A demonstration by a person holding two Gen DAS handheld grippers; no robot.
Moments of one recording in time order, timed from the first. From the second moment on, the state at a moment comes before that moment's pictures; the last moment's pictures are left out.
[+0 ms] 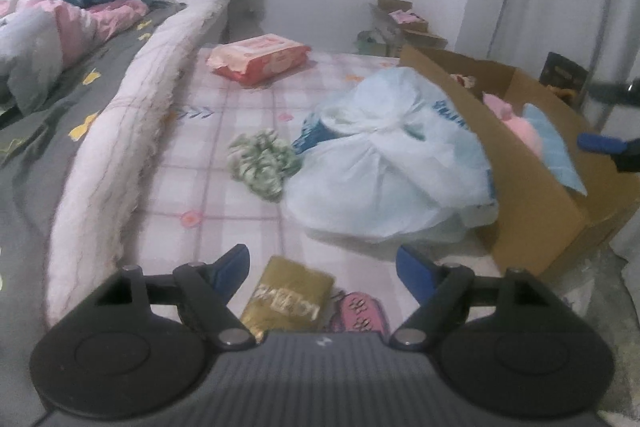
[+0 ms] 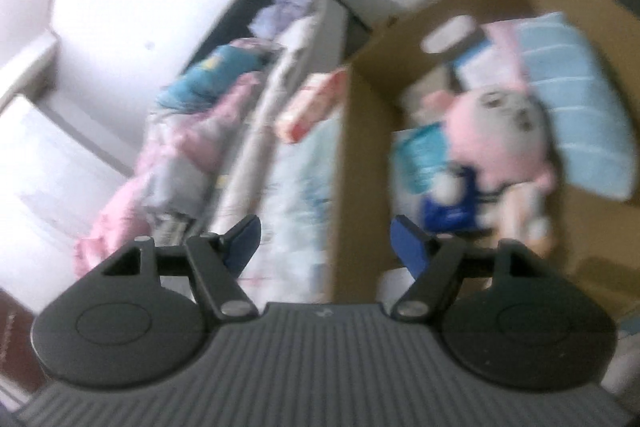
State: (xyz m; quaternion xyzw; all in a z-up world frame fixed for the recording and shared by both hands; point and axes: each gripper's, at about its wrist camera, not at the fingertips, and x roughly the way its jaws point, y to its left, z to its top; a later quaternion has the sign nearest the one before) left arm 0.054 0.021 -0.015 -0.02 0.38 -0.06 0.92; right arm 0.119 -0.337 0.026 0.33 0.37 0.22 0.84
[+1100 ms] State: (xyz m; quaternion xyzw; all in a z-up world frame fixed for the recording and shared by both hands) left arm 0.046 0.061 -0.068 -0.11 0.46 -0.11 0.87; right arm 0.160 -0.102 -0.128 0.34 0.57 0.30 0.68
